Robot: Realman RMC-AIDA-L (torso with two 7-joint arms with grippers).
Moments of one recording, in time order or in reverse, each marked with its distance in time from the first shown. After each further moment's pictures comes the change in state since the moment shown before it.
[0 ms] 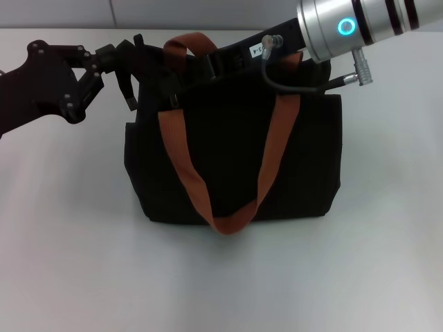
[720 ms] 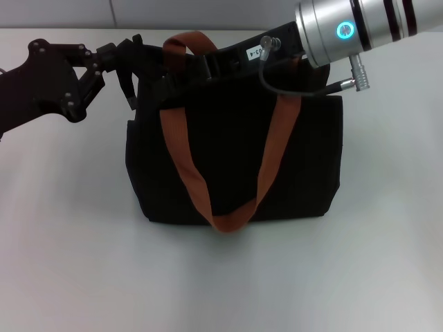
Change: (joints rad) left arm -0.003 0.000 0.000 0.001 0.000 0.001 -0.009; right arm -0.001 -0.005 0.000 0.045 0.062 -0.010 -0.002
